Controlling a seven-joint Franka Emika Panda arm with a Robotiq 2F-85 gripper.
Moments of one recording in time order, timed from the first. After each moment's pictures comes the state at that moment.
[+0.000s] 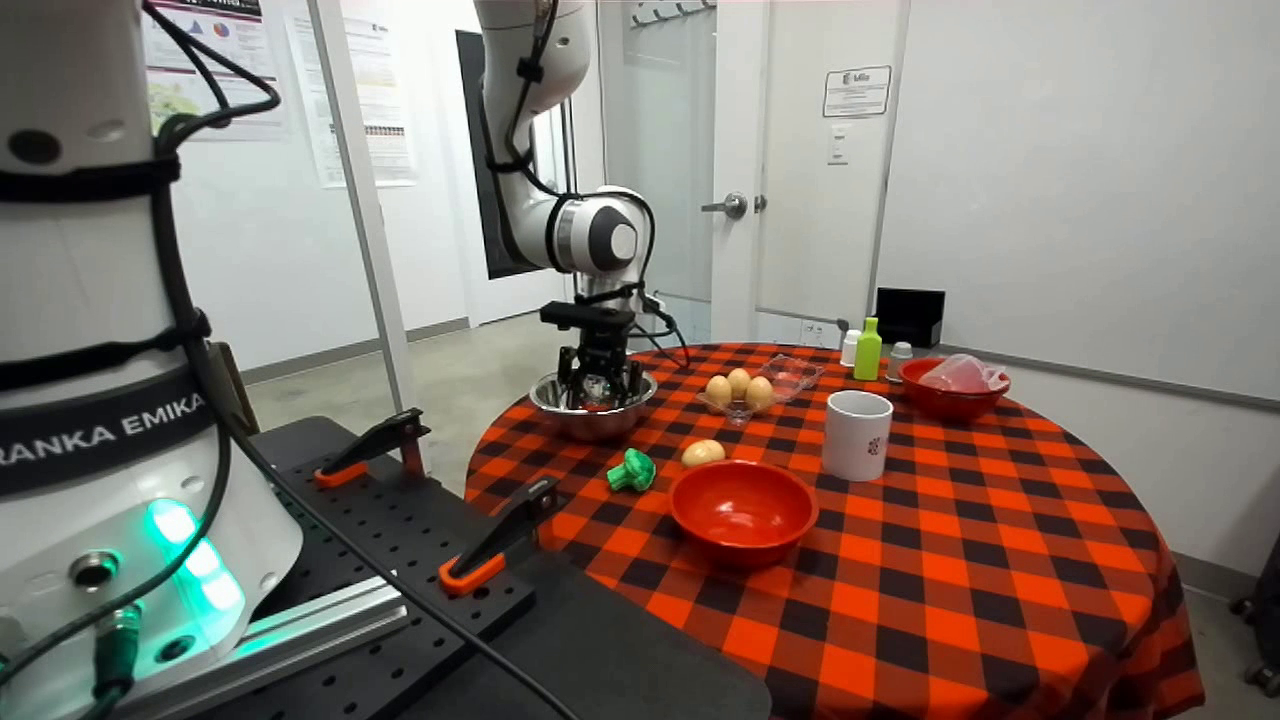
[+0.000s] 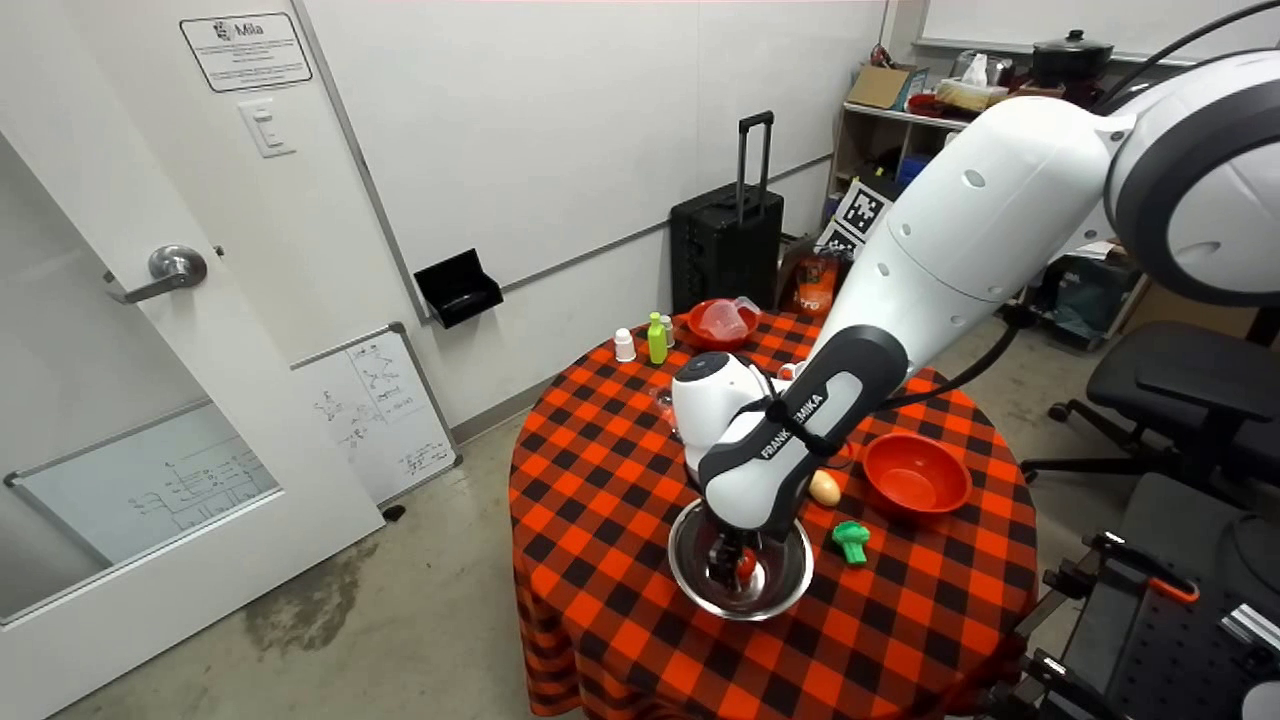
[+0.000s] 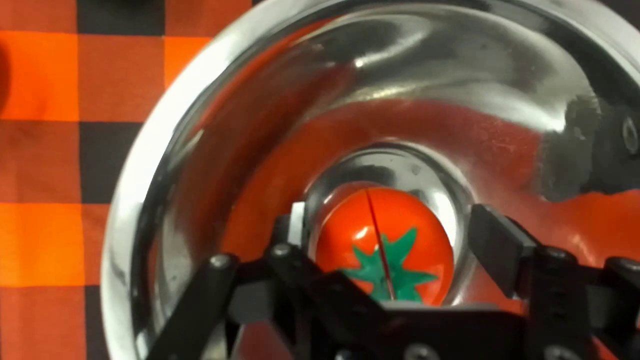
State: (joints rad) arm 0.17 0.91 0.08 -1.82 -0.05 2.48 -0.02
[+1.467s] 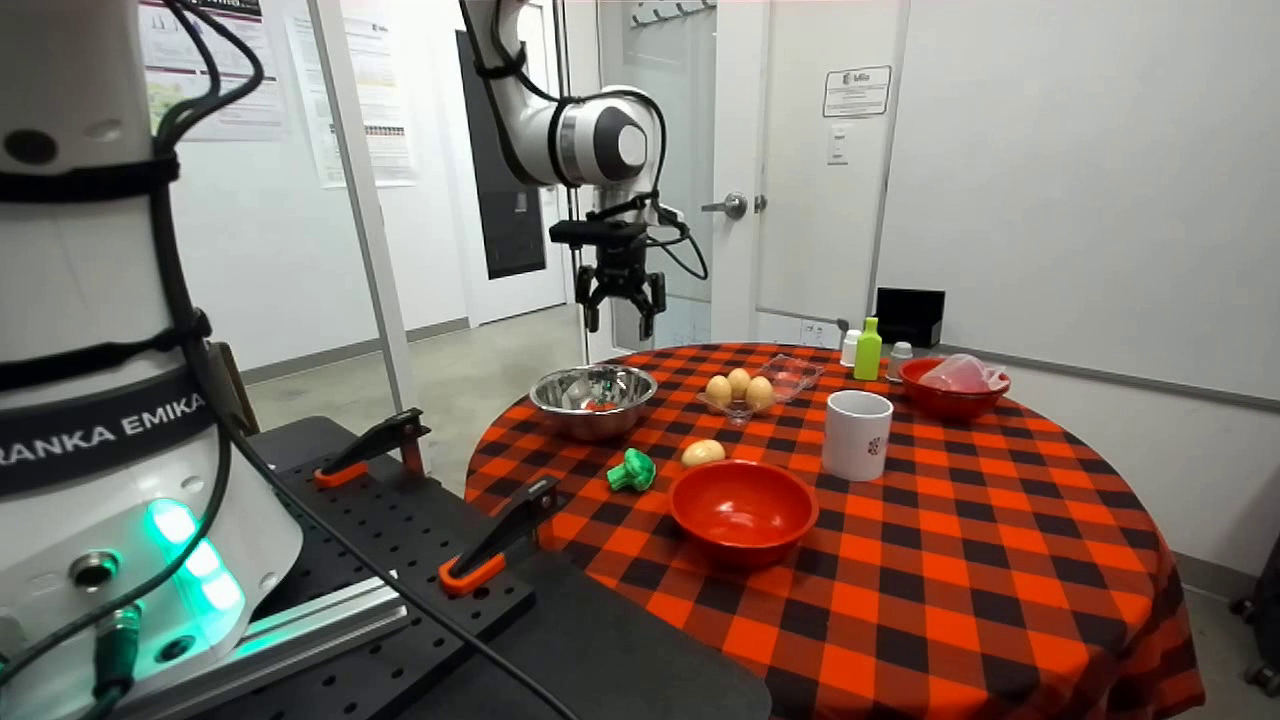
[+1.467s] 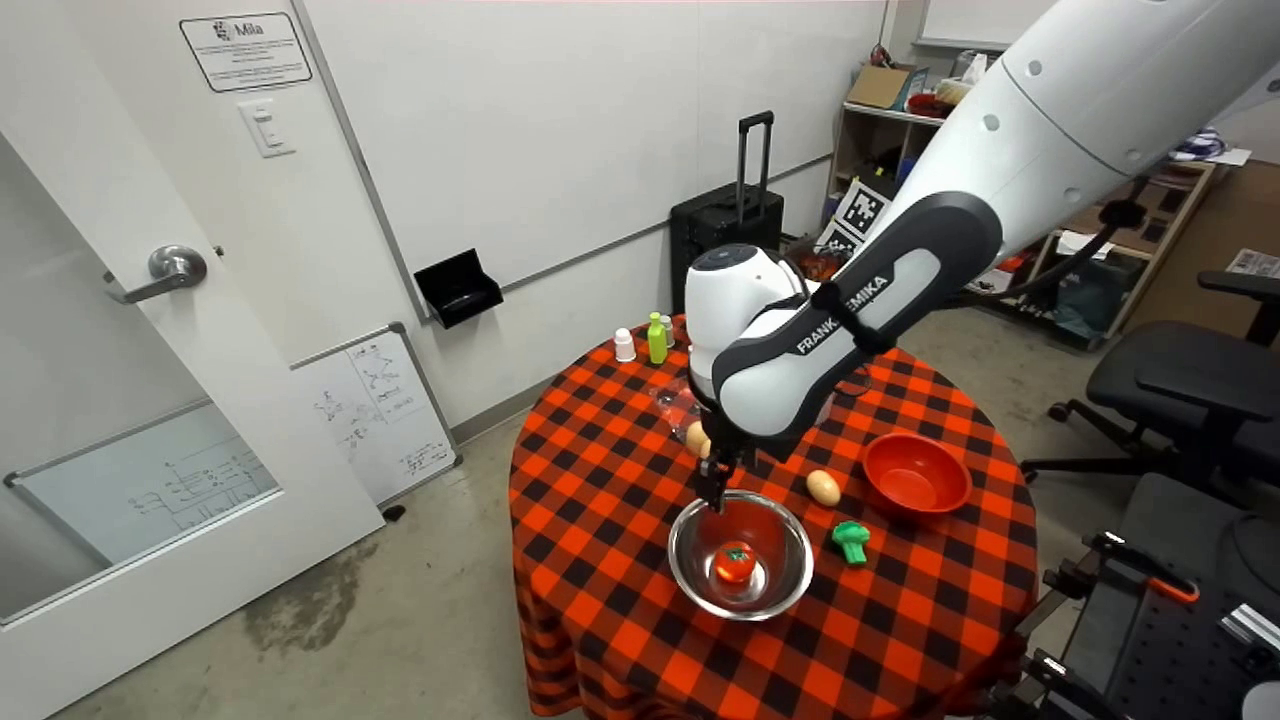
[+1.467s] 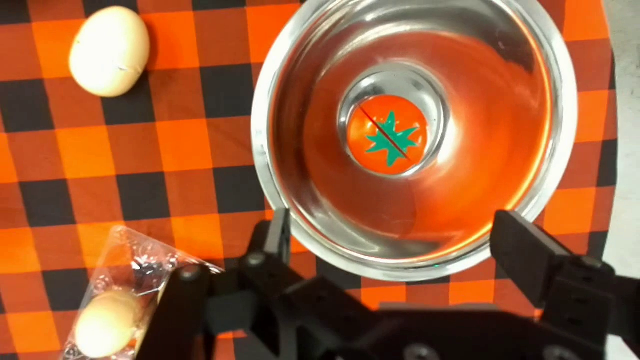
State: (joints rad) arm 0.15 0.62 0.06 -1.95 -0.04 2.48 0.03
